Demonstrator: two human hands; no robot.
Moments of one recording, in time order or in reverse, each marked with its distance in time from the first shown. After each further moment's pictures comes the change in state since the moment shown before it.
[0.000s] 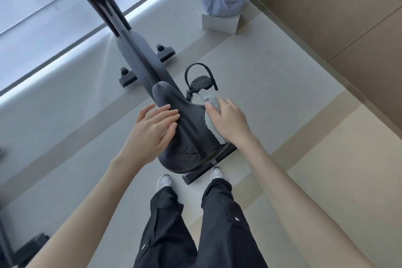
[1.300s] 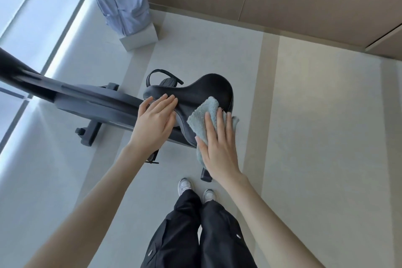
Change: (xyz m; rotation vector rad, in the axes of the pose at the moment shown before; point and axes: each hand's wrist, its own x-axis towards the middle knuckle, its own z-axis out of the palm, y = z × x) left_hand 0.023 -0.077 -0.010 -0.026 -0.104 0.539; right_hand -0.124 -0.095 0.158 -0.177 0.632 0.281
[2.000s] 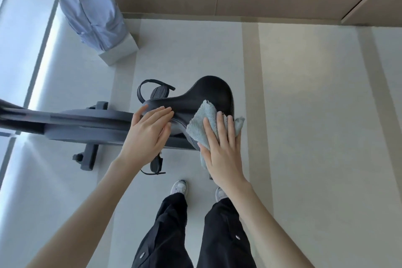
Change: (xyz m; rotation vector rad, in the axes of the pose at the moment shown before) left_hand 0.013 -0.040 -0.018 -0.007 -0.076 0.259; right_hand 0.002 -0.029 0.014 -0.137 0.111 0.150
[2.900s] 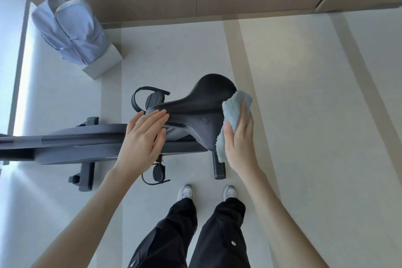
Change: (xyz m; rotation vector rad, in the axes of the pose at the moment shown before) left_hand -0.009 -0.040 -0.004 -0.077 0.019 0.121; right_hand 0.014 -0.011 0.002 0.390 0.129 0.432
